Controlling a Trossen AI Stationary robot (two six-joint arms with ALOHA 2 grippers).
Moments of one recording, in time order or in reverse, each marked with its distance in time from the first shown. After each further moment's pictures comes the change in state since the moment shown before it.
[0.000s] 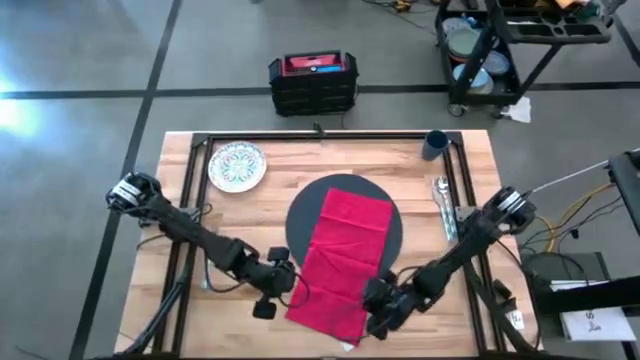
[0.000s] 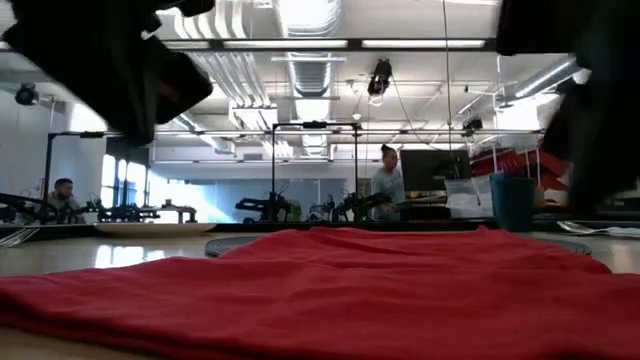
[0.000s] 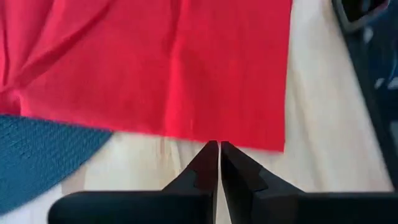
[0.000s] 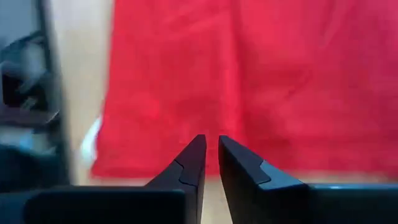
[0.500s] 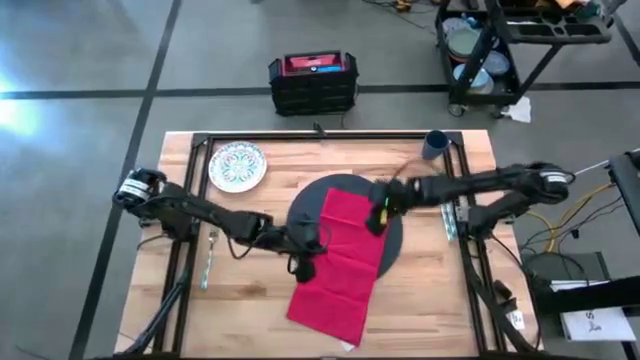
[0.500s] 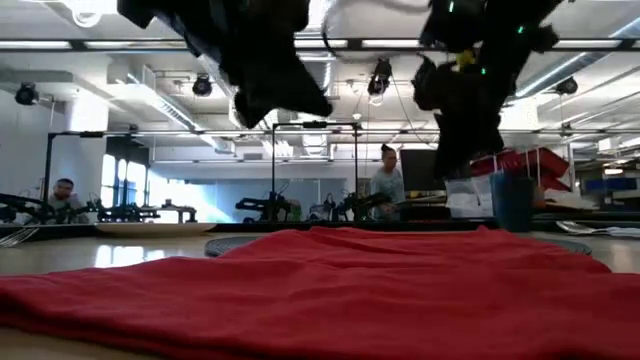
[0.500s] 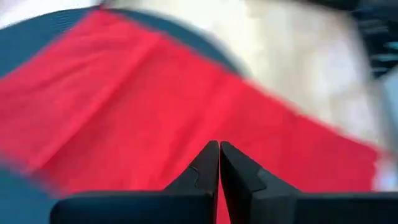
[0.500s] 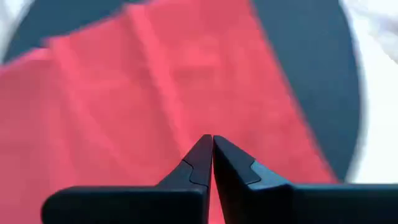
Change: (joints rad) left arm 0.246 0.078 0.005 0.363 0.021 -0.024; right arm -0.818 -0.418 -0.244 -0.176 -0.358 -0.507
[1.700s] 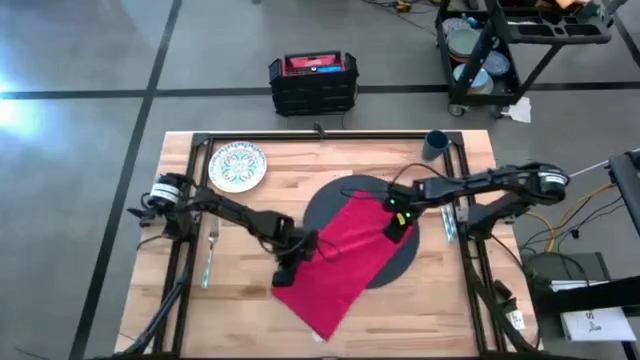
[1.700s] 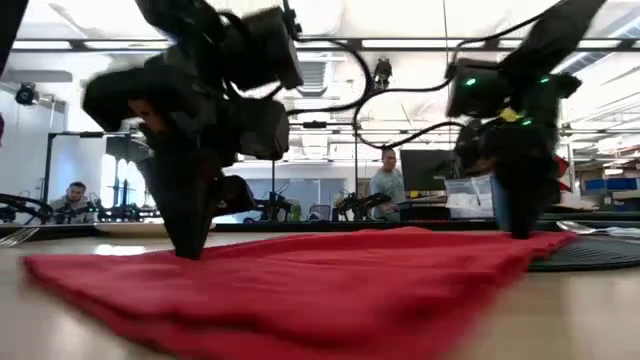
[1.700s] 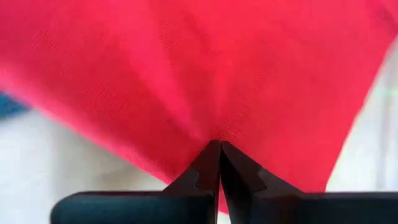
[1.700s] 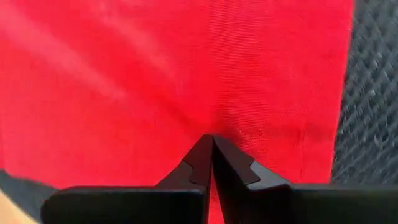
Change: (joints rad) left arm 0.168 0.171 0.056 -0.583 0.398 0.288; right arm 0.026 -0.013 -0.228 -0.012 -0.197 0.096
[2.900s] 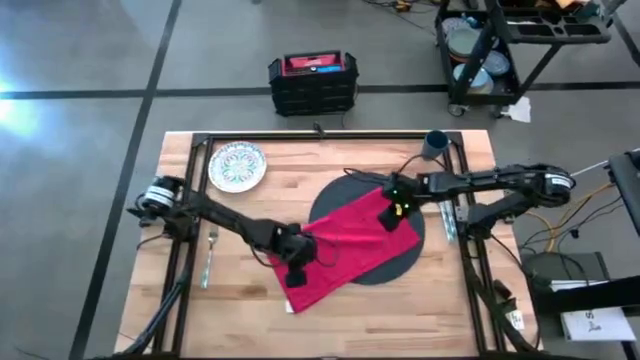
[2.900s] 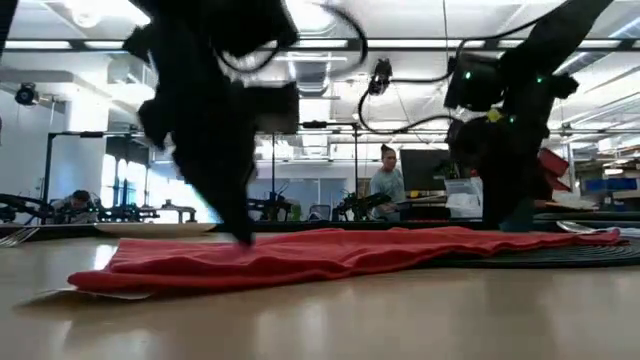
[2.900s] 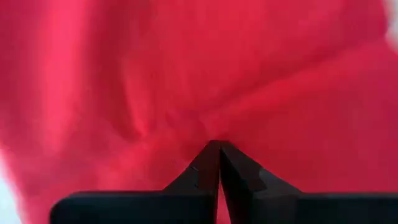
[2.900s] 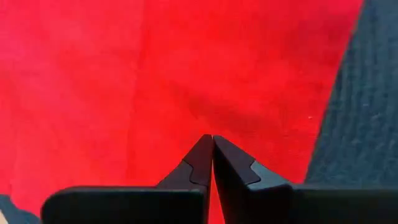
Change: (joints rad) left arm -0.140 0.000 0.008 0.119 -0.320 -0.276; right arm -0.114 0.028 0.018 0.091 0.023 0.010
